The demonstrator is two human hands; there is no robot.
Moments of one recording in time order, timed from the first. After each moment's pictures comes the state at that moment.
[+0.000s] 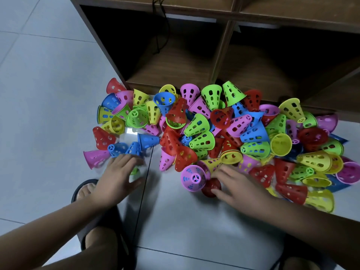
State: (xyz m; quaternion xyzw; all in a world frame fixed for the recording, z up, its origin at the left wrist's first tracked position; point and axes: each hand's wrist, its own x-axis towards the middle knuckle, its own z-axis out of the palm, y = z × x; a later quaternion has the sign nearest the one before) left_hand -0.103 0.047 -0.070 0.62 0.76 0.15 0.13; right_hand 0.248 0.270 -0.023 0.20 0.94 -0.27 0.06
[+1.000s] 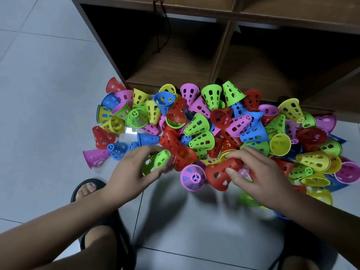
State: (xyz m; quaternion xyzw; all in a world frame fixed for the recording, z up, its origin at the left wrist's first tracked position) left_hand -0.059 0.094 -0.002 0.57 0.75 0.27 0.21; right_hand 0.249 0.293 0.043 0.28 0.89 -0.34 -0.10
